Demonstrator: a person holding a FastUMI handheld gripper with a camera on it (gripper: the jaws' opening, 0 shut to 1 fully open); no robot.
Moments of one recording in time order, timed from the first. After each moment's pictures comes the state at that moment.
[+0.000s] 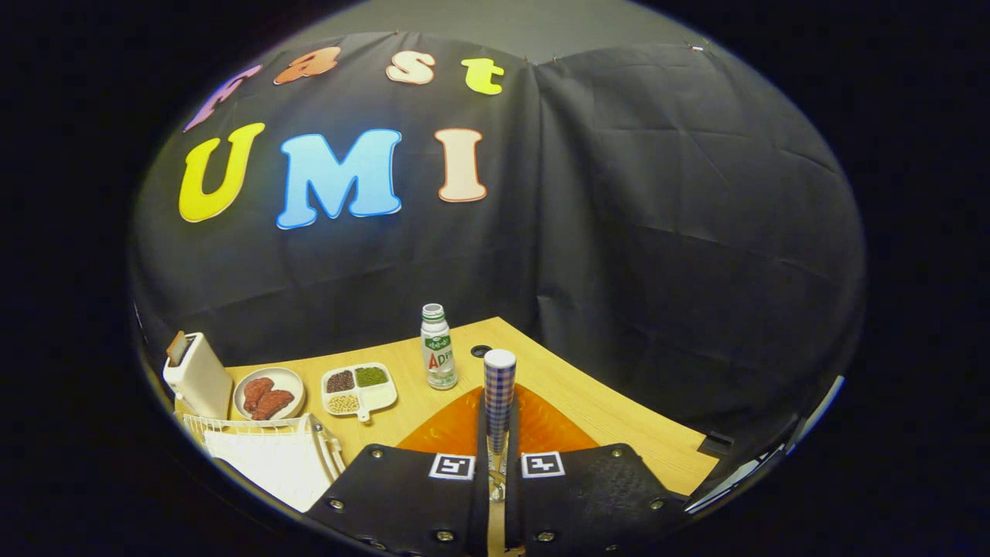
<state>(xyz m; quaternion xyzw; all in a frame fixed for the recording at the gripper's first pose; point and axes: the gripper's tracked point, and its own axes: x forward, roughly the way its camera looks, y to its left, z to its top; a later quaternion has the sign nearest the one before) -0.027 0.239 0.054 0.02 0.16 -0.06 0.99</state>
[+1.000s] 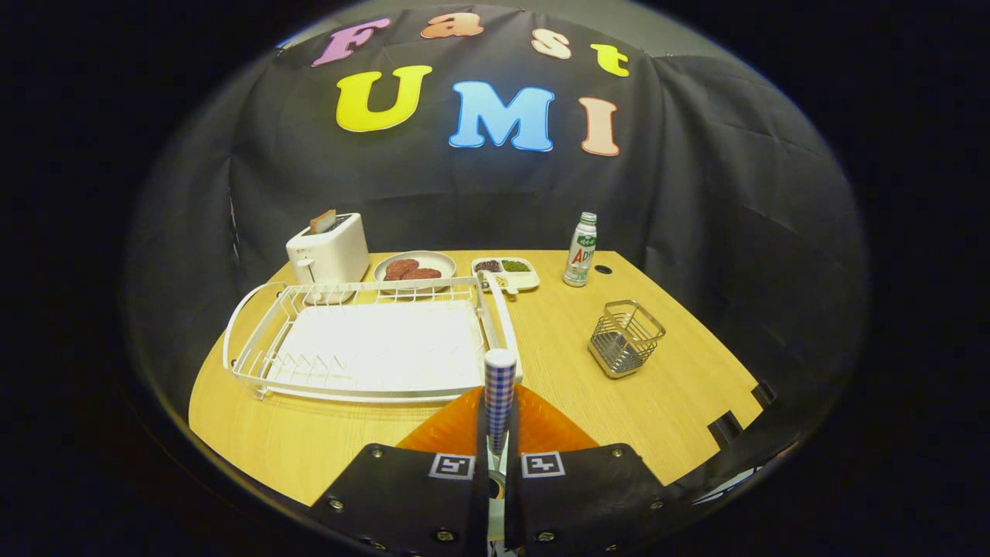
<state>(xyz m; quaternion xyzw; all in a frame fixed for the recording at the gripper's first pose) -0.224 0.389 -0.046 -0.06 0.26 0.14 0.95</state>
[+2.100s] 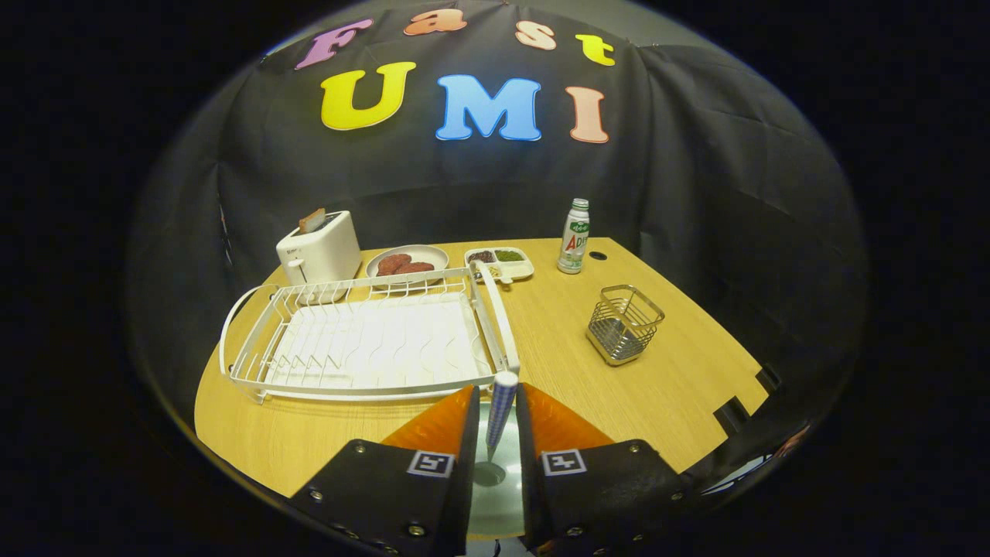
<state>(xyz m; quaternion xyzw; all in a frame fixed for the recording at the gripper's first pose) -0.215 0.373 -0.041 -0.03 0.26 0.10 0.96</state>
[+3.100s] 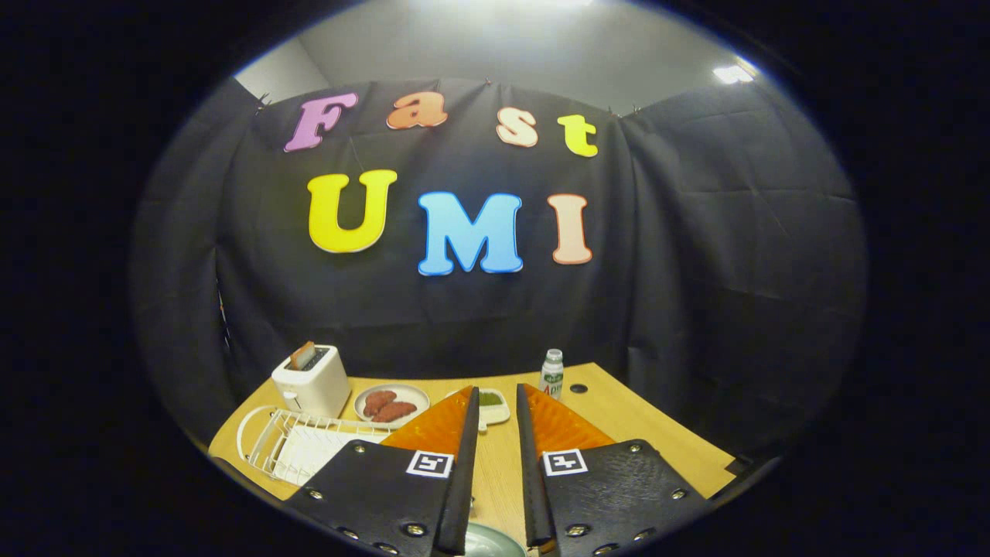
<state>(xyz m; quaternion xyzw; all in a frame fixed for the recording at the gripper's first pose) -0.119 0.336 0.166 0.01 0.03 0.12 0.99</state>
